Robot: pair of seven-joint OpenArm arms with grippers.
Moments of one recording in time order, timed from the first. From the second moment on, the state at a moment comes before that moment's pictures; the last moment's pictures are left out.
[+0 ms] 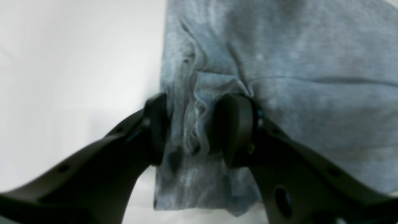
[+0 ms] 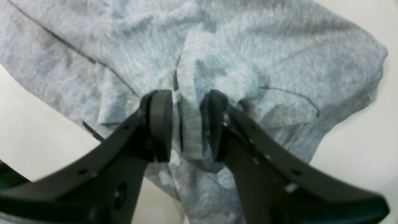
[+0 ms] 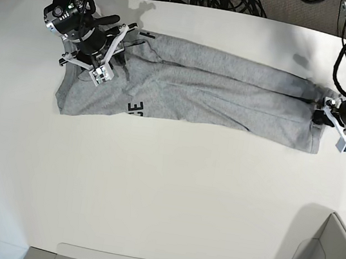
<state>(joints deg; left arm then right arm) 0.4 -31.0 -17.5 64.2 -37.1 -32.8 57.5 -18.3 2.5 10.0 115.2 8.1 40.2 -60.4</state>
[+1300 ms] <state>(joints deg) -6.0 -44.9 -1.6 41.5 -53.0 -35.6 45.6 -19.1 3.6 10.1 115.2 8.2 40.2 -60.3</state>
